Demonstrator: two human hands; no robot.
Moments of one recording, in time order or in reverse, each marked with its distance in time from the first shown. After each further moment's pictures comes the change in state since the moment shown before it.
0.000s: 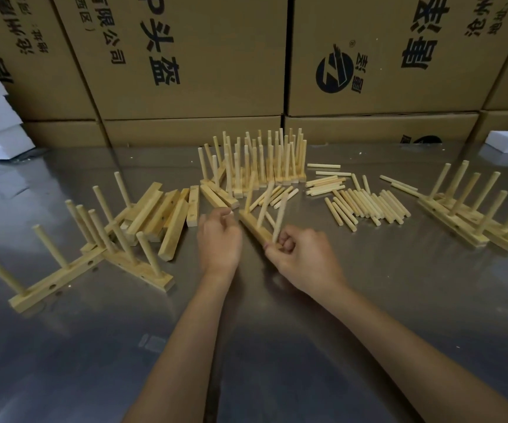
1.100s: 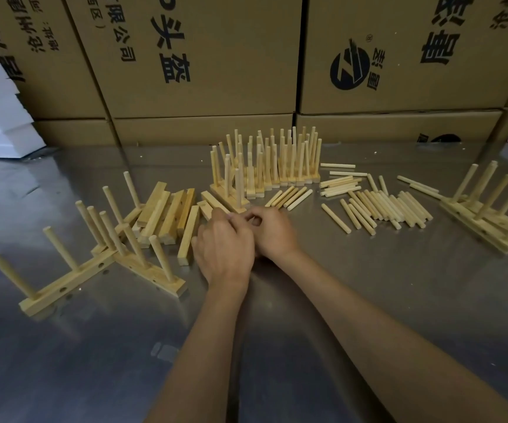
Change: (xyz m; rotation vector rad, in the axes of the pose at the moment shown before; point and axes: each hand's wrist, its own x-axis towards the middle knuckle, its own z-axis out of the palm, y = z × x) left_hand 0.002 -0.003 -0.004 0.398 0.219 0.158; right_hand 0.075 -0.020 0.073 0.065 -0.075 -0.056
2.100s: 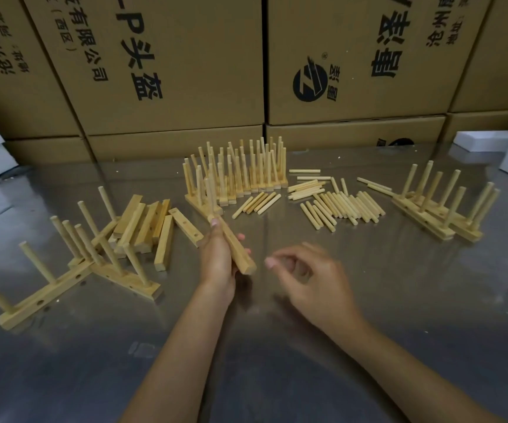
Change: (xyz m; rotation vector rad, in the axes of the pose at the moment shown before) left_hand -0.028 0.023 -0.003 -1.064 -0.418 -0.621; right_hand -0.135 0.024 -0.092 -0.006 0.298 -0.255
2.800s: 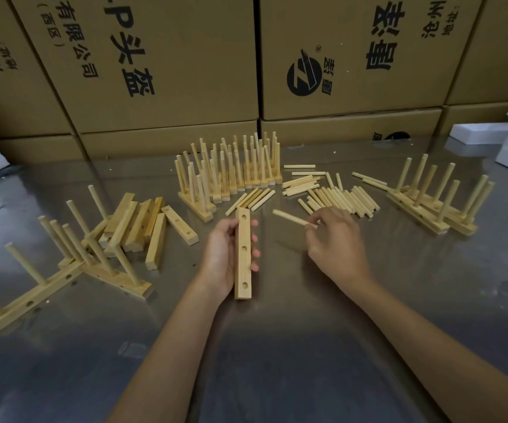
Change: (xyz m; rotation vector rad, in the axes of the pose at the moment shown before) left_hand -0.004 0.000 0.006 0.050 -0.403 -0.105; right_hand 0.045 0.060 -0.017 -0.306 0.068 0.155
